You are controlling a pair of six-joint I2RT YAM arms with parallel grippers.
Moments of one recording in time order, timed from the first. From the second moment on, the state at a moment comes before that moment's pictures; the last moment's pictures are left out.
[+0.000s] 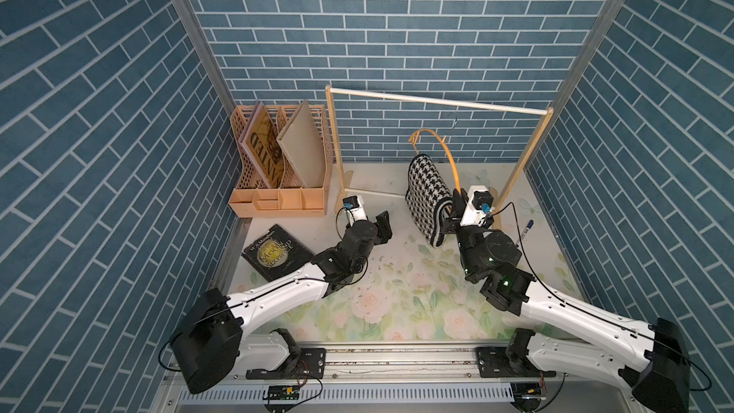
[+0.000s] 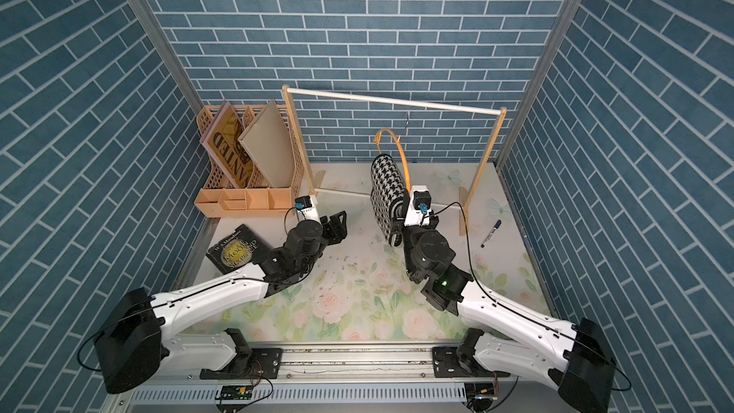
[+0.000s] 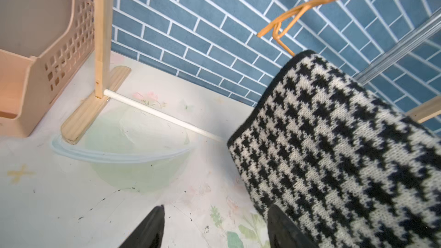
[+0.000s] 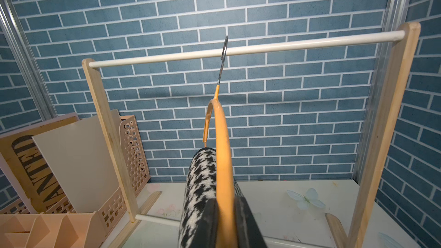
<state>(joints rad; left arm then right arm) -0.84 1.25 0.74 0.17 -0.51 -0.72 0.98 1.02 0.73 0.53 0.81 -0.09</state>
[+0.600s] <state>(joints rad) -0.84 1.13 0.66 0.13 -0.68 -0.63 0.93 1.25 0.96 0.54 0.77 -0.22</state>
